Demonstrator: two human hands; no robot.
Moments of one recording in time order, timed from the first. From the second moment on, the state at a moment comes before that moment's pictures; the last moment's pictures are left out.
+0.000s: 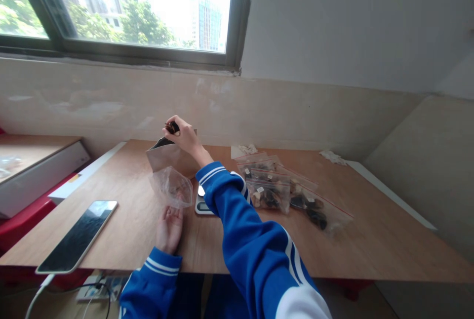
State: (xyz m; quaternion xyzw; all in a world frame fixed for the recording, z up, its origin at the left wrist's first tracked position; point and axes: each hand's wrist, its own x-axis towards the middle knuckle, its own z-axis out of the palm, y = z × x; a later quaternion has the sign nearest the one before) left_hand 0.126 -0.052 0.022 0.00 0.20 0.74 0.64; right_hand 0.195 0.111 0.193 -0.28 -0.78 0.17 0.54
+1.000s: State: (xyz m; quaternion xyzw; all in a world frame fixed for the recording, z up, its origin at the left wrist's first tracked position) left_hand 0.123 -0.050 0.012 0.00 0.16 0.73 0.67; right_hand 0.196 0.065 0.221 -0.44 -0.87 -0.10 0.20
